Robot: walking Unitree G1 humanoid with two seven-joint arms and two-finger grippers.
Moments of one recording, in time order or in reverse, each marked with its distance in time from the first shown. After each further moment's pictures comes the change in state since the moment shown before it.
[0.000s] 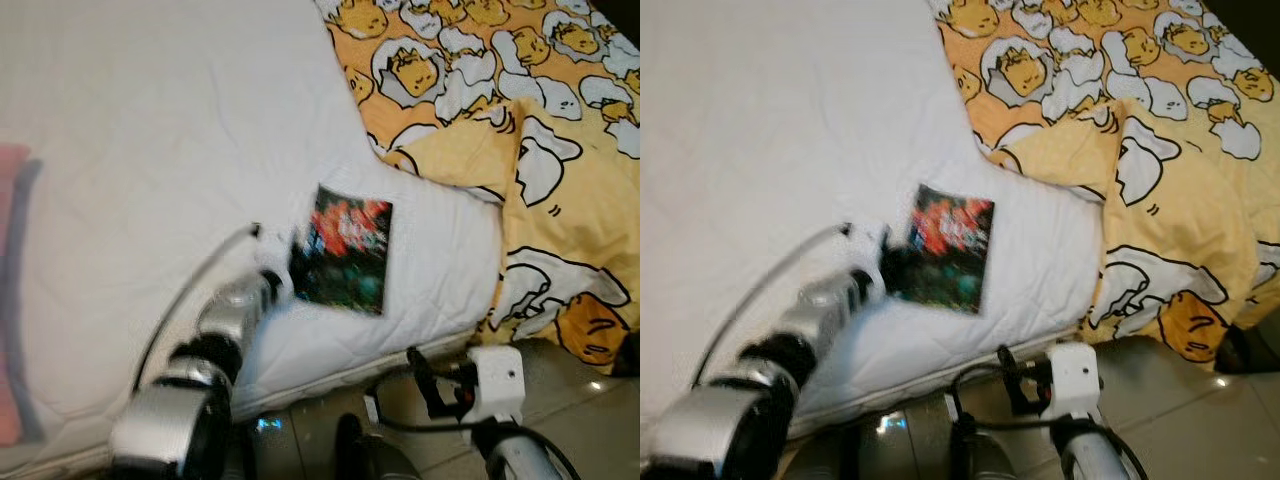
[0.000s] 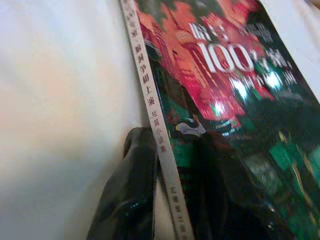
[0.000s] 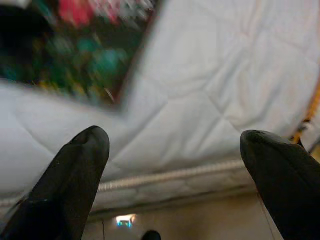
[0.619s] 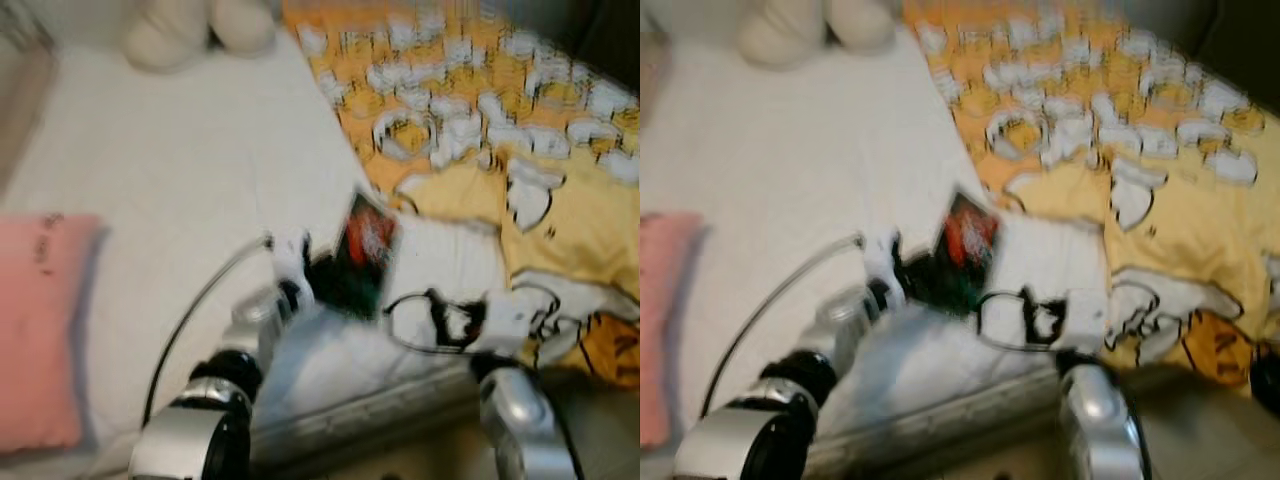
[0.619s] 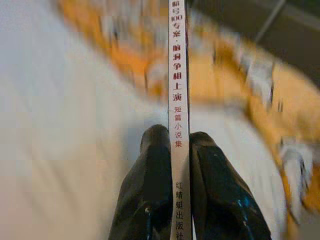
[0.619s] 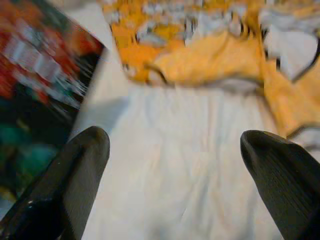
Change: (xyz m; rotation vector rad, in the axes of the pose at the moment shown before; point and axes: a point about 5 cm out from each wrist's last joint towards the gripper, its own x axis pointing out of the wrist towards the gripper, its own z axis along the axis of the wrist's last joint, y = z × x) left arm 0.000 -0.009 0.028 -0.133 -0.271 -0.029; right arm 0.065 -0.031 0.026 0.080 -0.160 -0.167
